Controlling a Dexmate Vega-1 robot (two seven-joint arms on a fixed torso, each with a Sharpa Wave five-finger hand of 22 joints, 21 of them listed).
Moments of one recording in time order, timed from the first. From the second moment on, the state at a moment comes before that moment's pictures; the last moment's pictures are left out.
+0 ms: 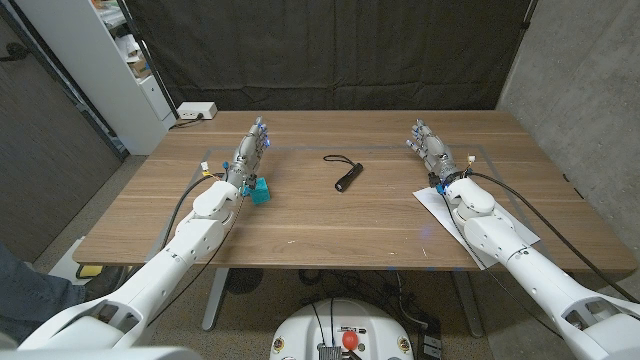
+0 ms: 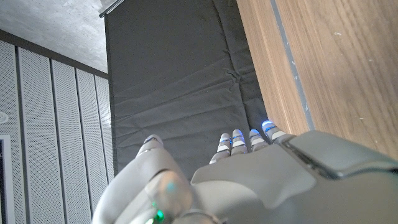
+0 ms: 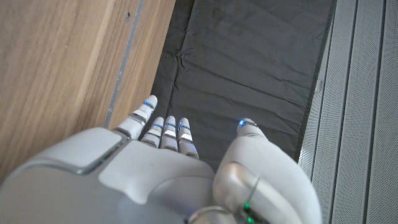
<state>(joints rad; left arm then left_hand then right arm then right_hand) 0.85 0.49 0.33 -1.31 -0.64 -0.29 -0.03 0.28 0.00 0.17 0.05 0.21 -0.06 0.09 0.18 0.17 -0.10 0.06 0.21 0.19 -0.16 0.08 0.19 0.18 -0.17 0.00 0.32 0.17 -0.84 -0.51 -0.37 -1.30 0.65 0.29 0.02 0.41 0.01 0.24 0.08 0.24 0.12 0.11 0.19 0.21 0.06 0.10 0.19 0.24 -0.03 0.03 0.19 0.33 0.23 -0.03 0.19 0.17</state>
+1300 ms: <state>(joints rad) 0.89 0.37 0.17 -1.34 -0.48 -0.18 -0.16 0.29 0.01 0.17 0.05 0.21 -0.06 0.09 0.19 0.17 -0.10 0.06 0.21 0.19 -0.16 0.08 0.19 0.18 -0.17 0.01 0.30 0.17 -0.93 -0.58 -0.36 -1.44 0.61 0.29 -0.02 0.41 0.02 0.24 0.07 0.24 0.13 0.09 0.19 0.20 0.07 0.09 0.19 0.22 -0.02 0.03 0.20 0.32 0.23 -0.02 0.19 0.17</state>
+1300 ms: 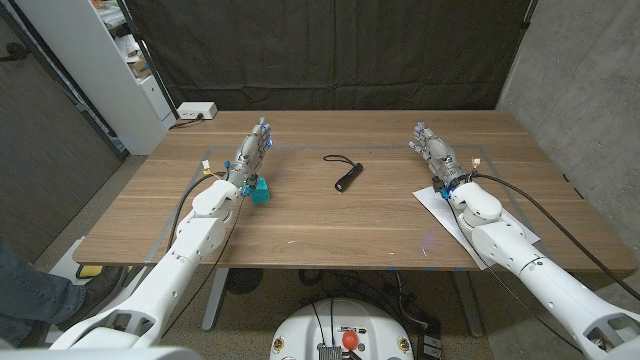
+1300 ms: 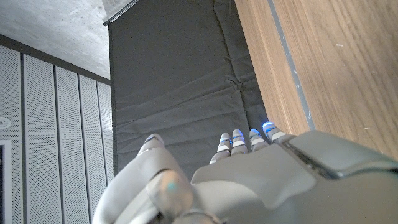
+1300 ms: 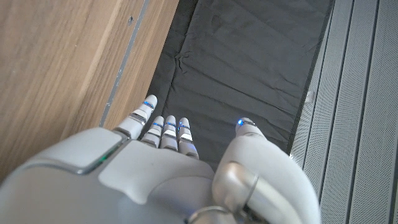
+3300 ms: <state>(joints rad) 0.88 0.38 0.19 -1.40 -0.41 -0.10 -0.15 0.29 0.01 0.17 0.04 0.21 -0.06 0.09 0.19 0.17 -0.10 0.06 0.21 0.19 -0.16 0.07 0.19 0.18 -0.17 0.01 0.28 0.17 -1.08 -0.71 -0.28 -1.56 0.58 0.41 0.02 0.42 0.03 0.25 0.05 0.23 0.15 0.08 0.20 0.20 0.10 0.08 0.20 0.20 0.02 0.02 0.20 0.29 0.27 -0.03 0.20 0.17</state>
